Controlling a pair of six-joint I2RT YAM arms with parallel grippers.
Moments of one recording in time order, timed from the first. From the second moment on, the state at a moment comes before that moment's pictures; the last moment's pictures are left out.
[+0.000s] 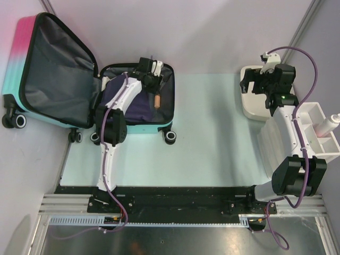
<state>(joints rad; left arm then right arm) -0.29 2.34 2.21 -0.72 0.08 0.07 -0.08 1.44 1.37 -0.28 -0.25 -0.06</state>
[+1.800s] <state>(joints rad) -0.28 1.93 1.59 -0.45 0.43 -0.04 0.06 1.54 1.40 -0.28 -0.51 0.00</state>
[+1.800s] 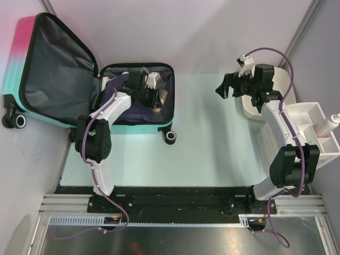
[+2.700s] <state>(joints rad) -0.30 2.30 1.85 -0.39 0.07 -0.26 0.04 1.56 1.42 -0.35 -0.47 -0.04</state>
